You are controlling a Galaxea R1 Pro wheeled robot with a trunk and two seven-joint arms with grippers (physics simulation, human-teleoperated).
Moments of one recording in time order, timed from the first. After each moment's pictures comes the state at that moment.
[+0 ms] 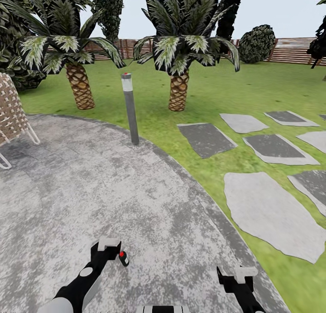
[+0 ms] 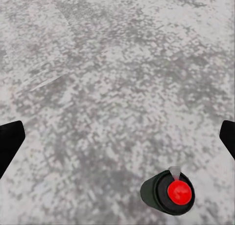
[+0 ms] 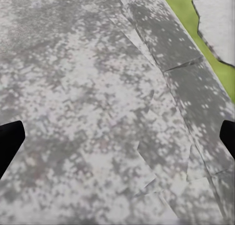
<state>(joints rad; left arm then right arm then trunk) -0.56 0.02 0.01 -0.34 -0.01 -0.27 0.00 -0.21 -0.07 0.00 -0.71 0.01 -0.26 0.00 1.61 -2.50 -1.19</state>
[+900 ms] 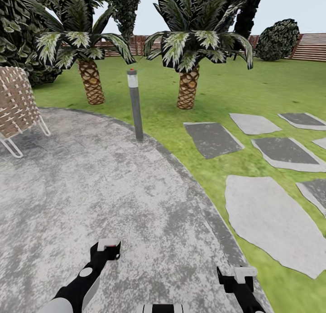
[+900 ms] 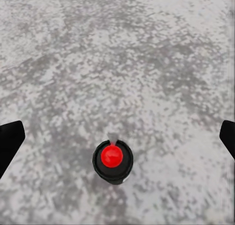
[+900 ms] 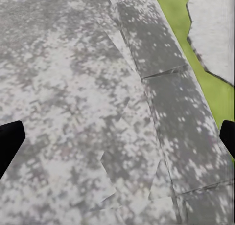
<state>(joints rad) -0.56 0.02 0.01 -0.34 -0.01 -0.27 0.00 -0.21 -0.07 0.00 -0.71 0.01 -0.26 -0.01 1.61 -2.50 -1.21</state>
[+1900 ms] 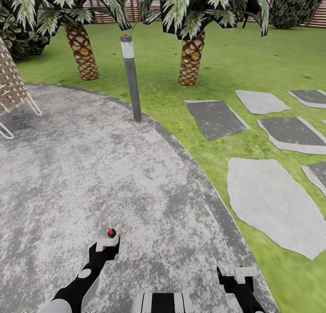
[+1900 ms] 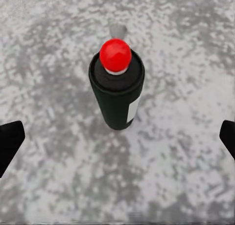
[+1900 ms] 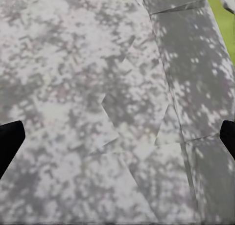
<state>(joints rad) -0.55 0.03 0.02 -0.34 0.01 -0.30 0.01 -0.21 -0.07 0.00 -0.71 0.01 -0.26 -0.01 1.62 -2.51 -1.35</state>
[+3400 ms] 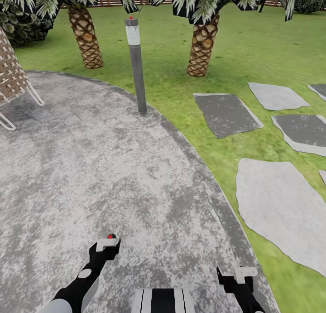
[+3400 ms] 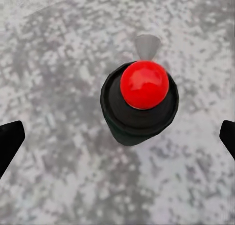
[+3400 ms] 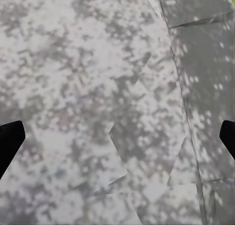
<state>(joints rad) -0.55 0.02 0.02 -0.34 0.01 -0.30 0.01 -0.21 -0.07 0.00 -0.71 0.01 -0.26 -0.01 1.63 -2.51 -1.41</state>
